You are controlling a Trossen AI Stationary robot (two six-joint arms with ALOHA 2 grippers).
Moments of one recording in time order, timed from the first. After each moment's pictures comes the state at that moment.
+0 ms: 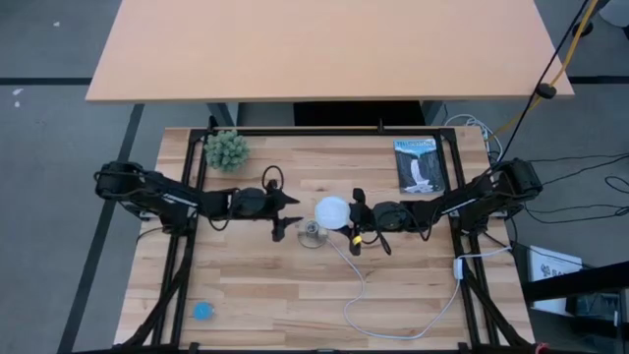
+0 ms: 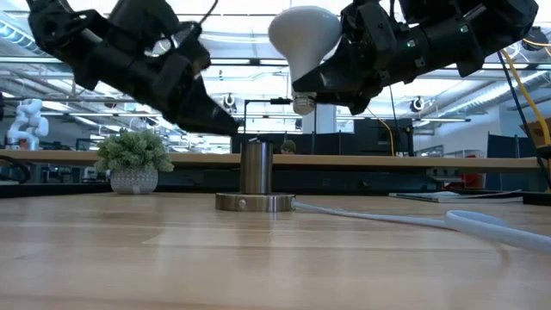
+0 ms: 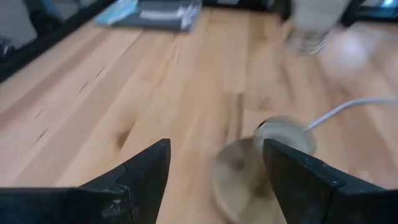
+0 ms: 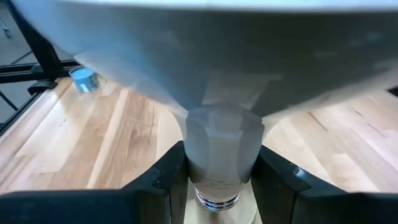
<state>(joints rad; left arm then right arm) 0.02 1.39 0.44 0.52 -0.10 -0.08 0.15 1.55 0.63 0.66 0.23 0.15</state>
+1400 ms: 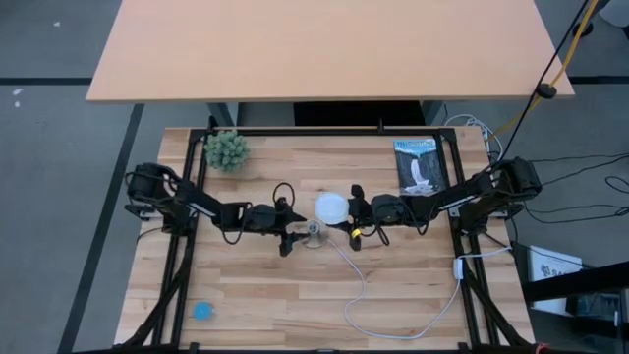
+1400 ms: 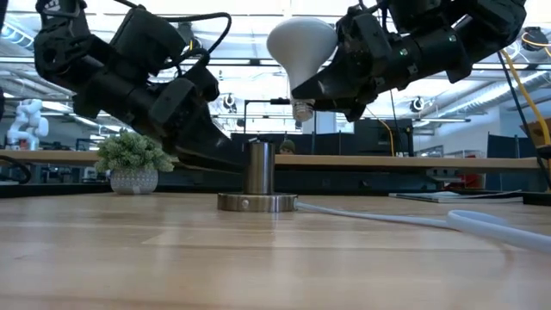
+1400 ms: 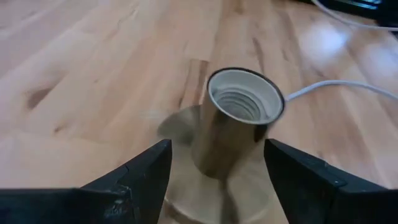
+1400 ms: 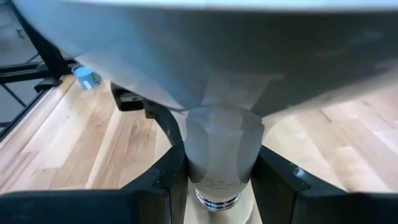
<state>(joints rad) -0.07 1.68 0.46 0.77 -0.10 -0.25 0.08 1.55 0.63 0.64 0.13 0.17</state>
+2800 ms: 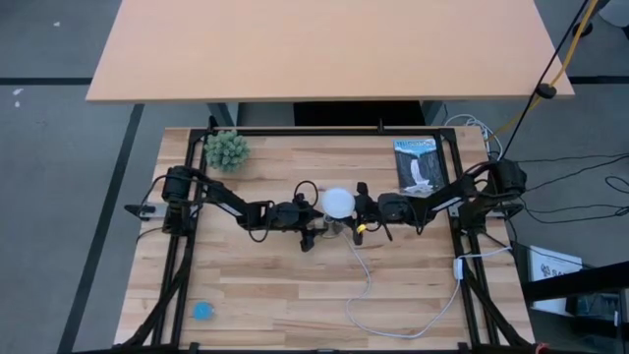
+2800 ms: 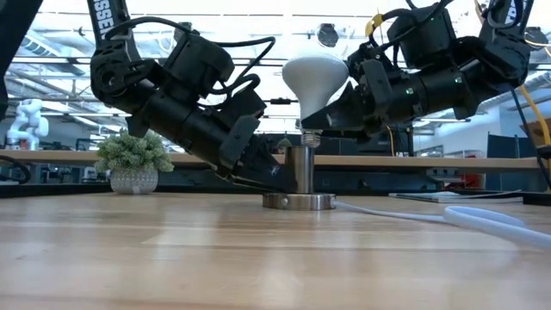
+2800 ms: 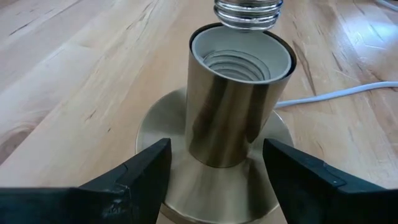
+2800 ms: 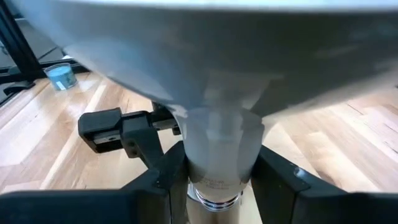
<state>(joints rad) -0.02 1.93 0.69 0.78 -0.11 -0.17 0.01 1.67 0.47 0.99 0.13 0.15</state>
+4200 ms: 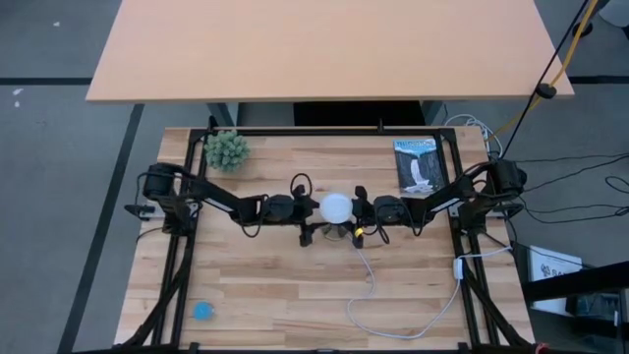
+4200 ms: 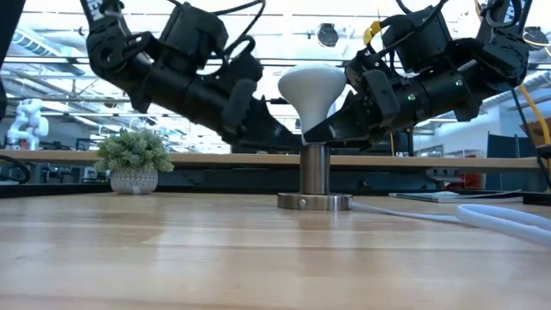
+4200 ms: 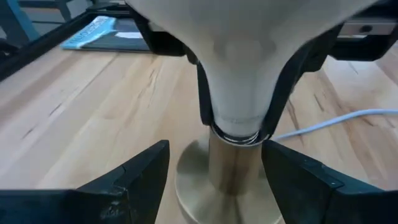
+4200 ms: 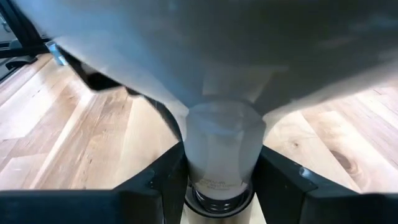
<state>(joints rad) -0.01 1.78 0.68 0.73 -0.12 -0.02 0.03 1.69 0.49 0.90 0.11 0.14</state>
